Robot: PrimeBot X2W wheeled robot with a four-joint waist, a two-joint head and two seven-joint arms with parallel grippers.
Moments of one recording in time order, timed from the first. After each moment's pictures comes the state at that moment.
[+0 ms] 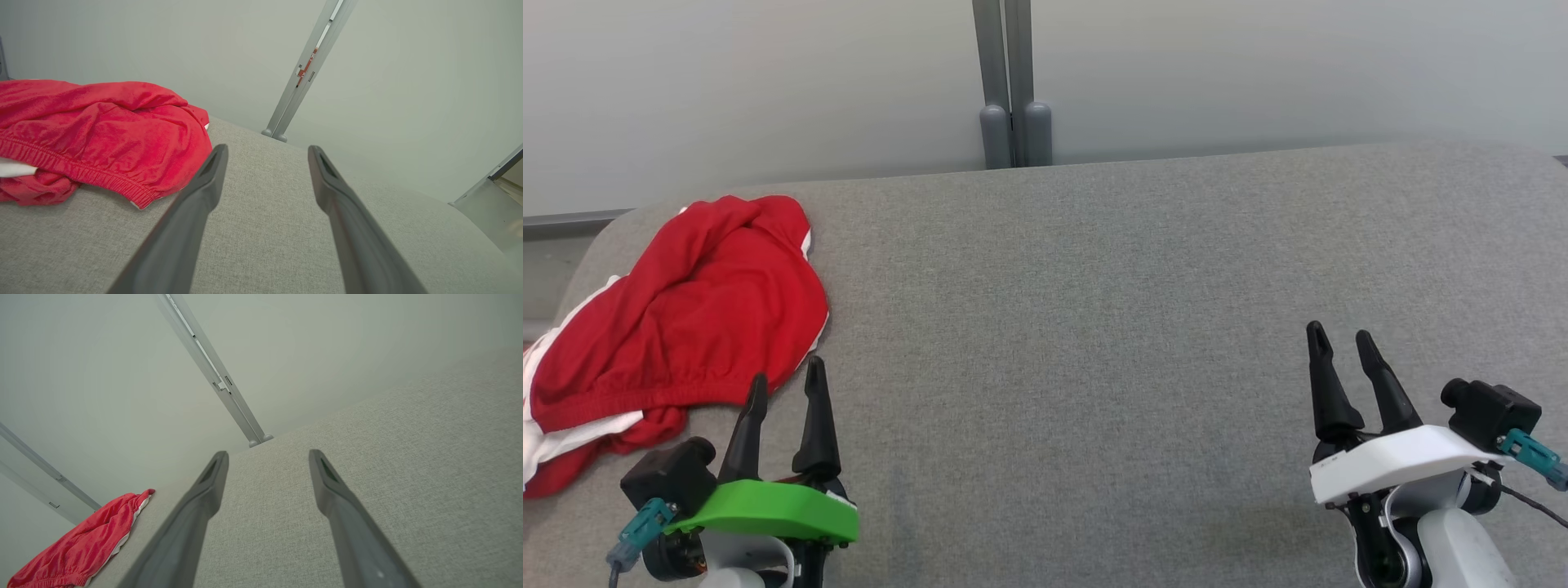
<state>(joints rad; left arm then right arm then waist) -0.06 0.04 -0.04 0.17 -0.52 -0.07 -0.15 -0.09 -0.04 0.02 0.16 0.53 0.13 -0.14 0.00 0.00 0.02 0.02</state>
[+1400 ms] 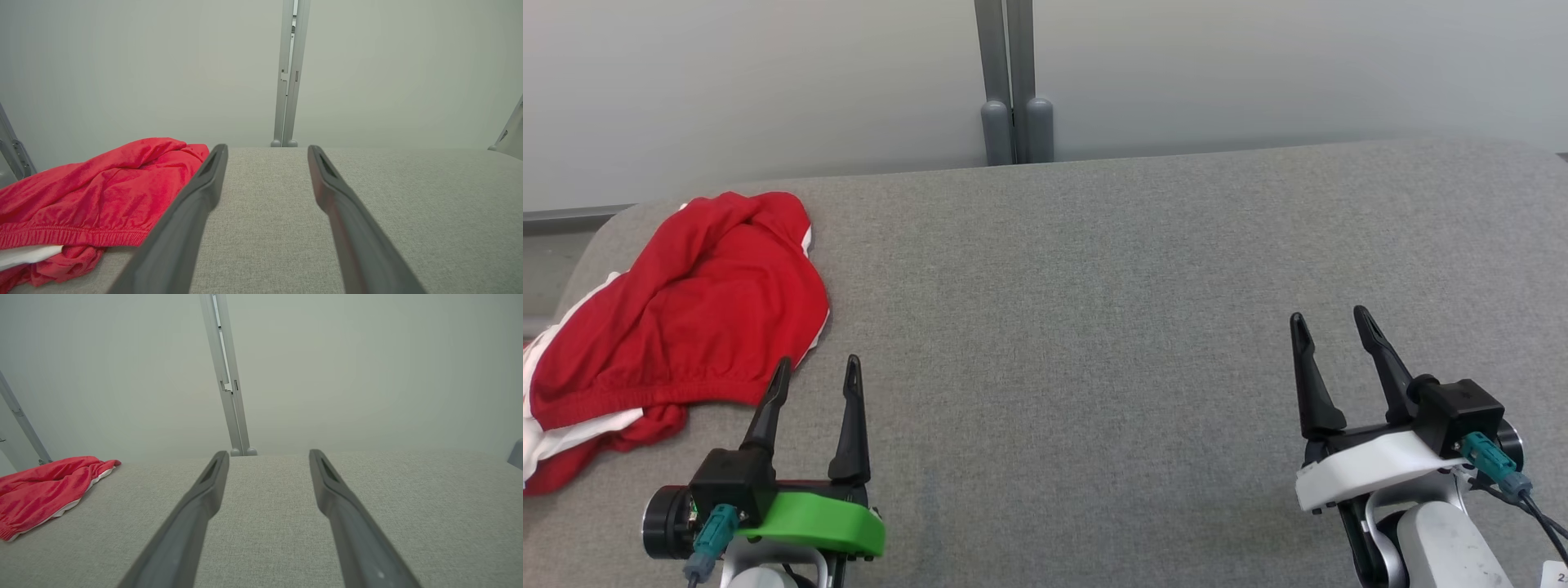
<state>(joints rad) -0.05 0.05 -0.08 0.15 -0.18 -0.07 -0.24 -0.10 -0.05 0.03 0.14 0.16 0.13 -0.24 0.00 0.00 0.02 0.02</state>
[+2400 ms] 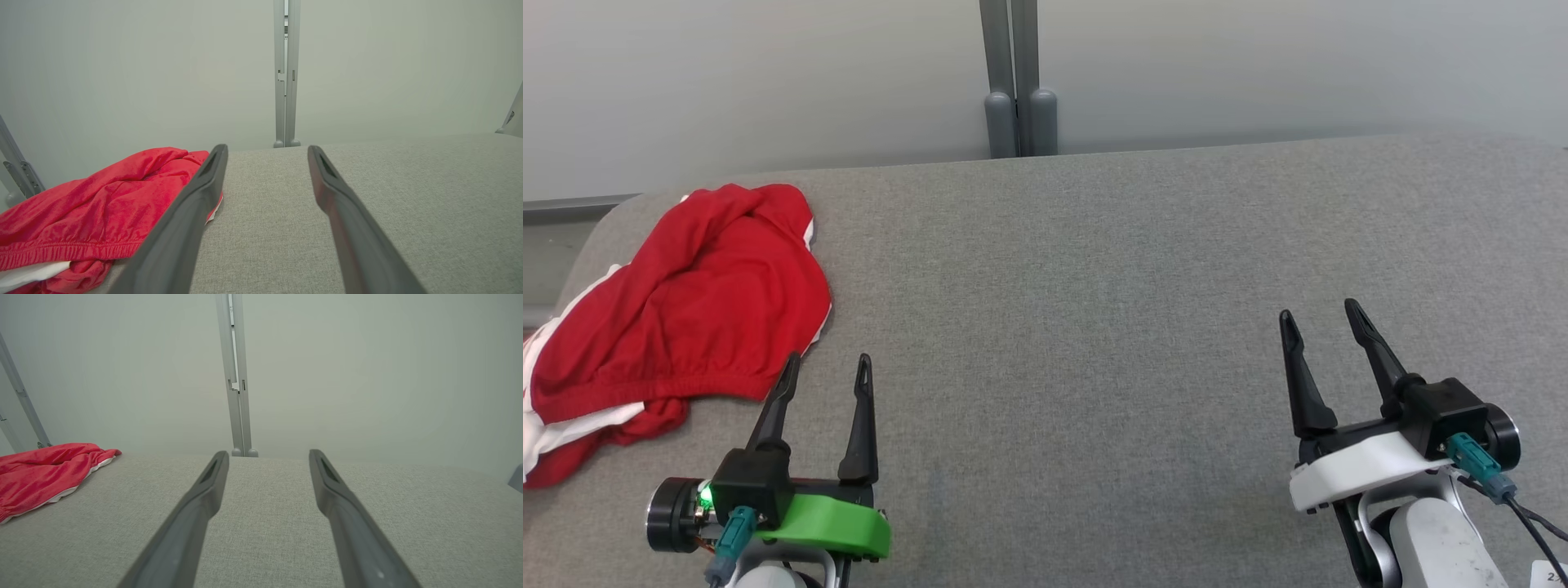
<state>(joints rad) -0.06 0.05 -0.09 0.15 -0.09 -0.06 -0.26 -0.11 -0.05 0.04 0.14 0.08 0.13 -0.26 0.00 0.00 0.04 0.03</state>
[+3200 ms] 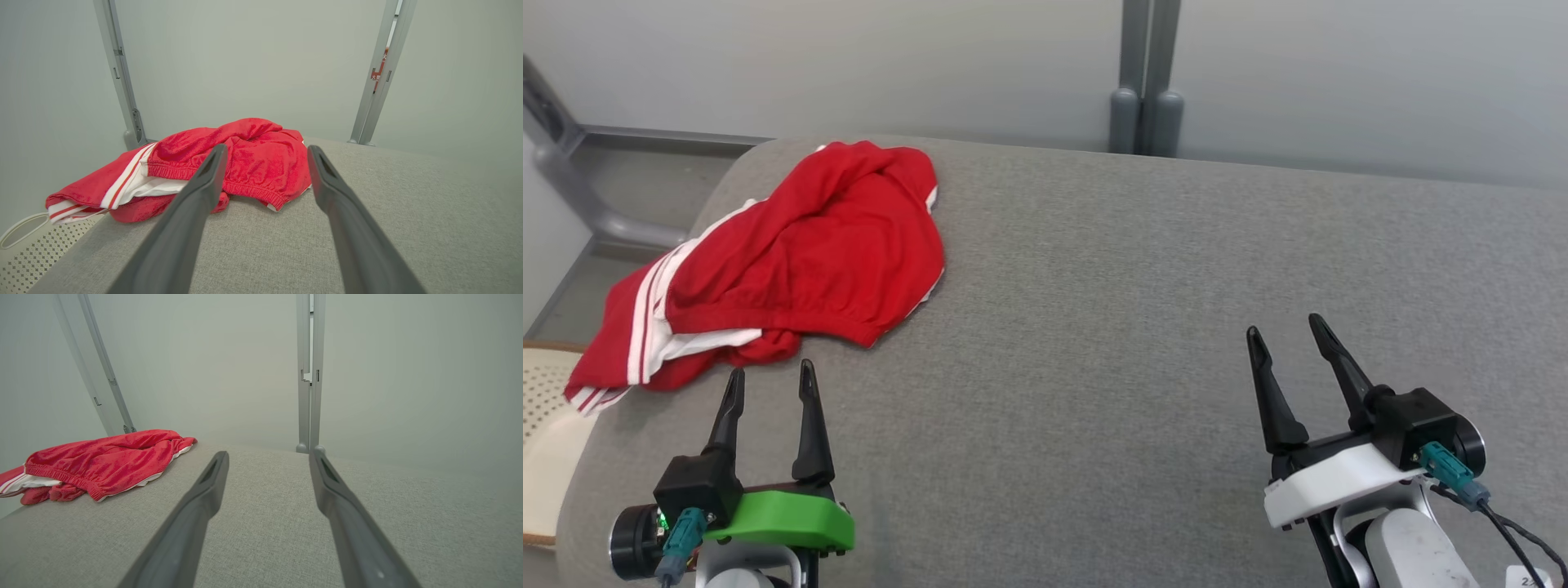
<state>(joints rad) -0.07 0.05 -0.02 0.21 -0.18 -0.02 -0.26 -0.10 -0.05 0.11 0.16 0.13 0.13 -0.26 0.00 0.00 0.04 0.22</state>
